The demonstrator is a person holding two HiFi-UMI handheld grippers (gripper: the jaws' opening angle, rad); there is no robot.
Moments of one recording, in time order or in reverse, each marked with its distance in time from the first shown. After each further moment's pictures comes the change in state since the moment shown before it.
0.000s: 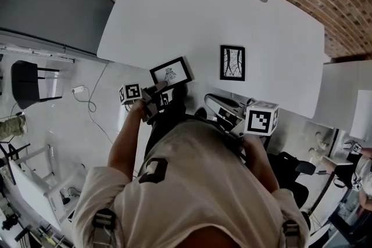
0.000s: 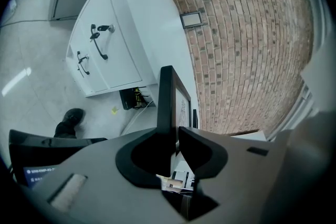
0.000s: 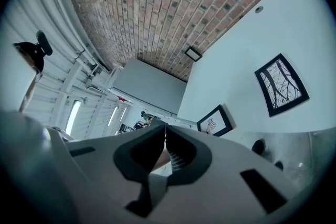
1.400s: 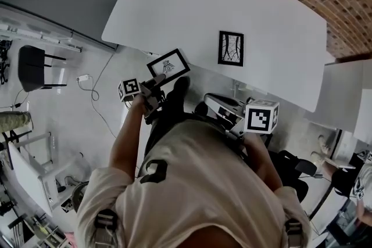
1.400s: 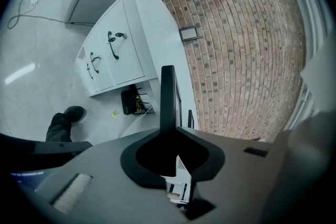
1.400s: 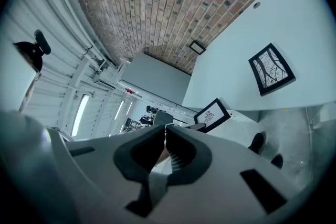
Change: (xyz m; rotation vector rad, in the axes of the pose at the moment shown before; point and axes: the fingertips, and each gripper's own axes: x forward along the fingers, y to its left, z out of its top) left arm -0.026 -0.016 -0.047 -0.025 -0.161 0.004; right arm -0.049 0.010 -0.063 0.003 0.048 0.083
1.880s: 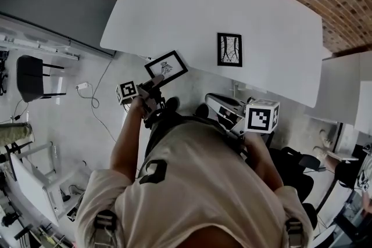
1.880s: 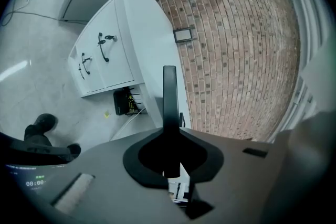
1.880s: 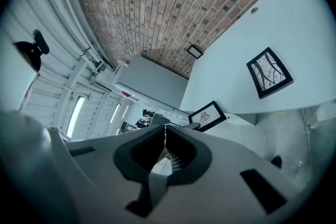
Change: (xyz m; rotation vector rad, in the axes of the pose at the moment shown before) left arm -0.007 -0.022 0.016 -0.005 0.008 -0.068; right arm 0.007 0.004 0.005 0.001 -0.042 -0.045
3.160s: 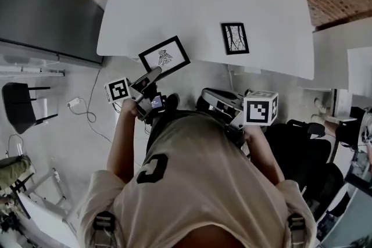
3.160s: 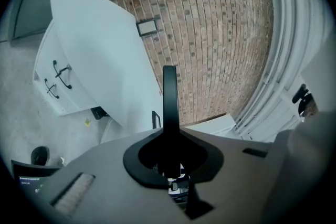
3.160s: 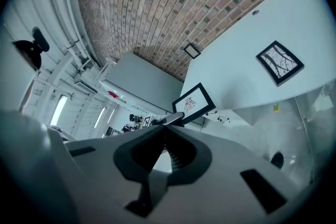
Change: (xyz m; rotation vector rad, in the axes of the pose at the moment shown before) left arm -0.062 -0.078 0.061 0.160 0.210 -0.262; right arm 0.110 0.041 -0.022 0.002 -0.053 -0.158
